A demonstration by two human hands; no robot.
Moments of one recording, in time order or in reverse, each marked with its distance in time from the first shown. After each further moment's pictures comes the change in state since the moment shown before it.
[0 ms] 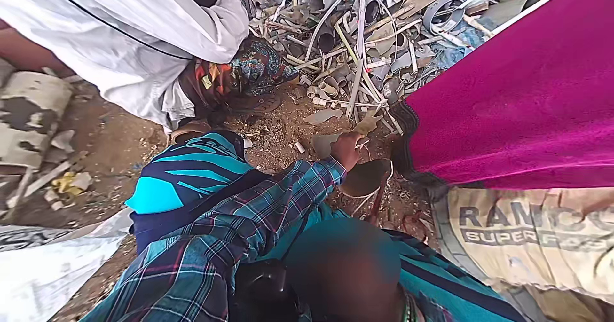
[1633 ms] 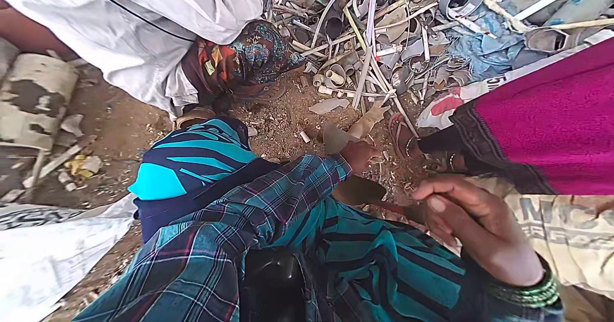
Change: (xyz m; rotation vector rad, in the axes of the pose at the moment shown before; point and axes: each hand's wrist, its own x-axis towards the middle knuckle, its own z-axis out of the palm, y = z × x) left_hand 0.006 -0.020 0.021 0.396 -0.469 0.260; right_hand -0.029 0.093 -0.080 0.883 0.266 0.311
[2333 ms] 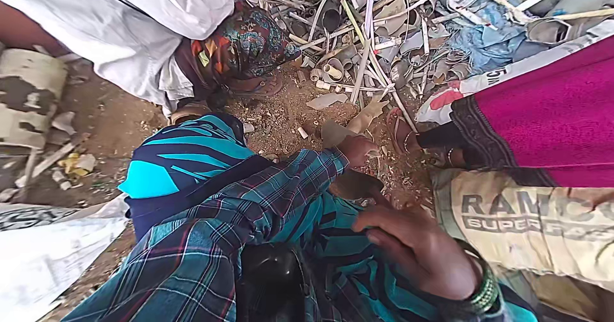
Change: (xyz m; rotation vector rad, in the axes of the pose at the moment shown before) left_hand 0.008 -0.015 0.010 -0.022 0.126 0.114; right_hand -0.001 0.000 0.044 -0.302 -0.261 -0.267
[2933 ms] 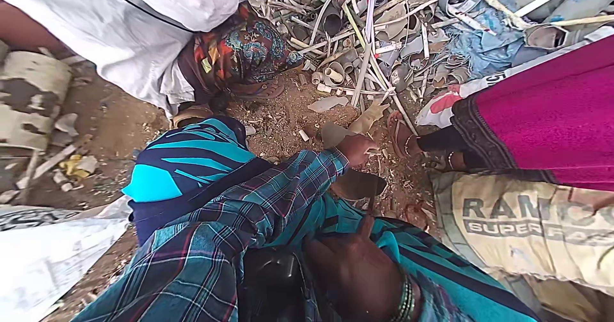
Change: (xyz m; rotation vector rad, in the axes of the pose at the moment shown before) left_hand -0.008 0.010 -0.019 -0.079 0.036 -0.040; right_hand 0.005 -0.012 0.080 -0.349 -0.160 0.025
